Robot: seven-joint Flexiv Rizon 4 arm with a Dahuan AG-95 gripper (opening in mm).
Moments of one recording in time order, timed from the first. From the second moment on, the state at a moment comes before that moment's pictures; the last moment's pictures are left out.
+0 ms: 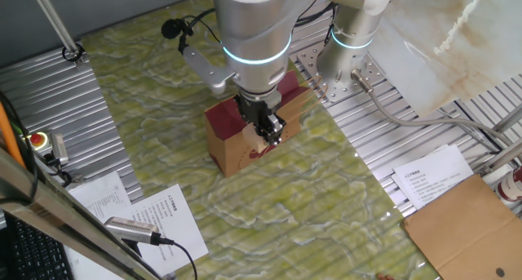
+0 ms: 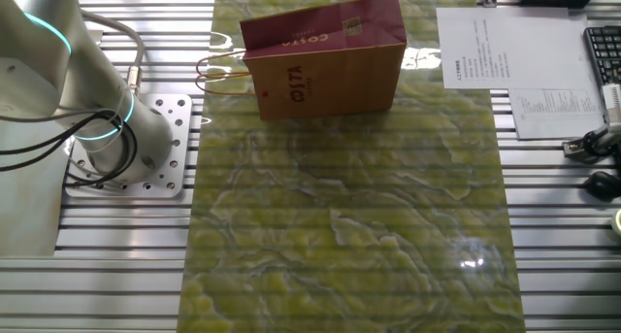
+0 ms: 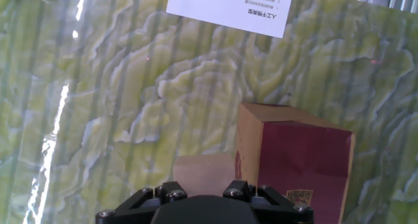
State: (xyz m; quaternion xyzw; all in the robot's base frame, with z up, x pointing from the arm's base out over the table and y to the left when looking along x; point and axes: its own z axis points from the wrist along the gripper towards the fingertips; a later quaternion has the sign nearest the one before) arm 0.437 0.224 0.278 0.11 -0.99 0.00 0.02
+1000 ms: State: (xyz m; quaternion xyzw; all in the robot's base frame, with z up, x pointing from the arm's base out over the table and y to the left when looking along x) arm 0.429 0.243 0.271 0.11 -0.99 -0.02 0.01
